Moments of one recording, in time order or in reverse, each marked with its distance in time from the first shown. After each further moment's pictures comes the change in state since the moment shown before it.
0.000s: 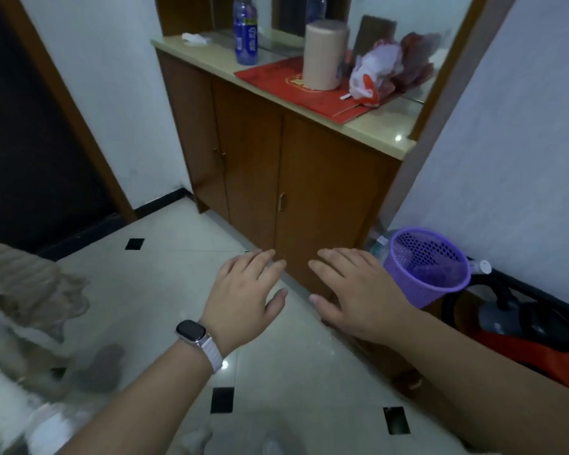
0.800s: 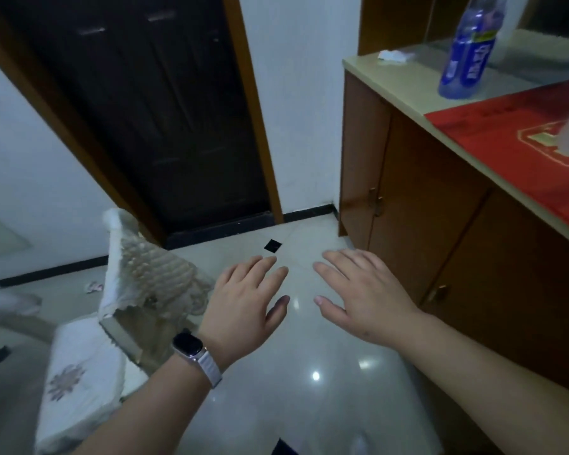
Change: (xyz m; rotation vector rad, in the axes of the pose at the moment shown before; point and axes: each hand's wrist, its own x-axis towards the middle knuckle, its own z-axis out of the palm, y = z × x) left_hand 0.118 -0.211 -0.001 0.409 -0.138 -0.574; right_hand 0.374 0.031 0.104 0.308 0.029 -0.538
